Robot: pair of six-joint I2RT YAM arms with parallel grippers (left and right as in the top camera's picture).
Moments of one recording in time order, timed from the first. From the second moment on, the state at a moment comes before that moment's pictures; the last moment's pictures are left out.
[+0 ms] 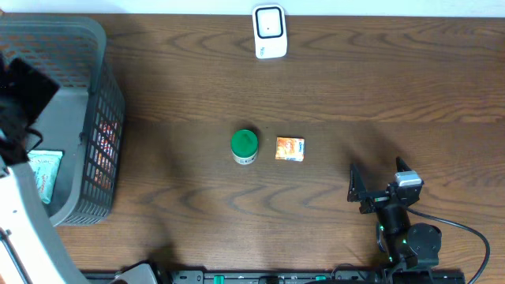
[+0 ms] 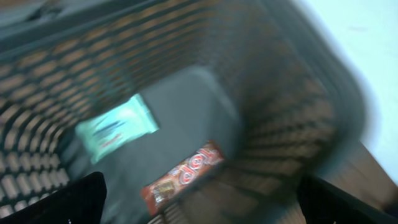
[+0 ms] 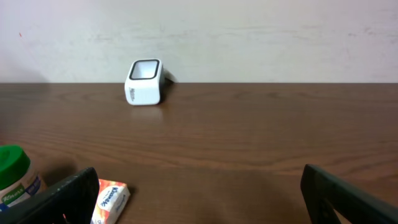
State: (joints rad) left arm 0.44 1.37 1.82 -1.26 -0.17 -0.51; right arm 0.05 0.01 0.01 -0.06 -0.12 0.08
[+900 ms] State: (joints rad) left arm 0.55 1.99 1.68 -1.21 -0.41 -0.42; right arm 0.05 0.01 0.01 -0.06 -0.12 0.08
